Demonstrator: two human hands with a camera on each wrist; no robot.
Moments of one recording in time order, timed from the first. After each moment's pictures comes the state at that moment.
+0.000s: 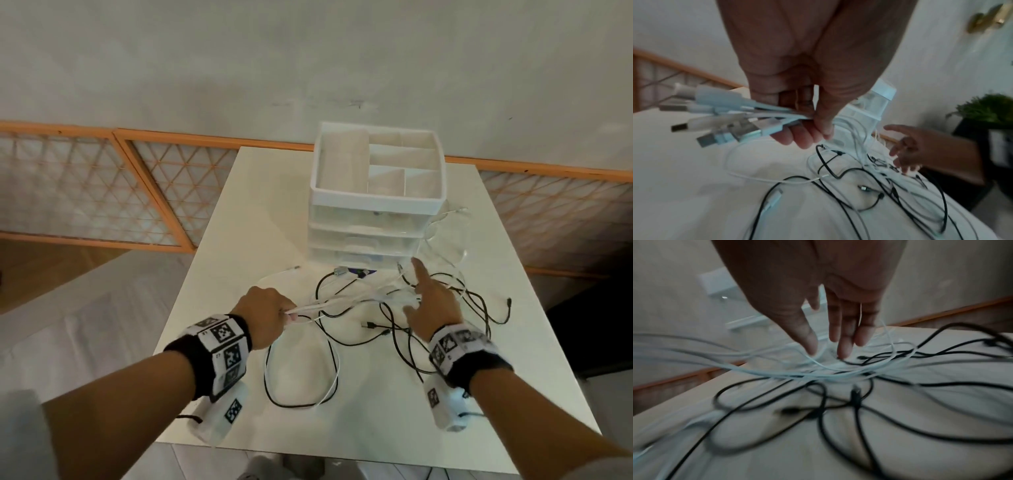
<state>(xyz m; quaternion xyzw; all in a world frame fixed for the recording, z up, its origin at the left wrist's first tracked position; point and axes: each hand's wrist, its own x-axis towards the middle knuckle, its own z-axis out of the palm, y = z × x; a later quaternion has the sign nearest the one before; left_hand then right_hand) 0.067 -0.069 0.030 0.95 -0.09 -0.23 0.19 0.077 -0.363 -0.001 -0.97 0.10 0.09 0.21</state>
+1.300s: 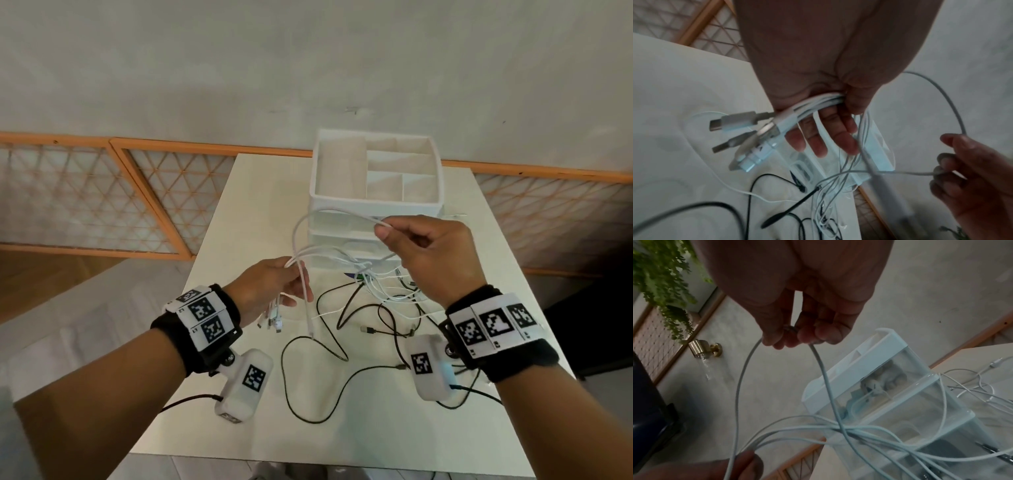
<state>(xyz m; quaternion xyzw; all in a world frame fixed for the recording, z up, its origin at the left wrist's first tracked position) 0.092 -0.074 0.068 0.71 0.05 -0.25 0.65 0.085 -0.320 0.115 -0.83 -0.06 -0.15 0.54</state>
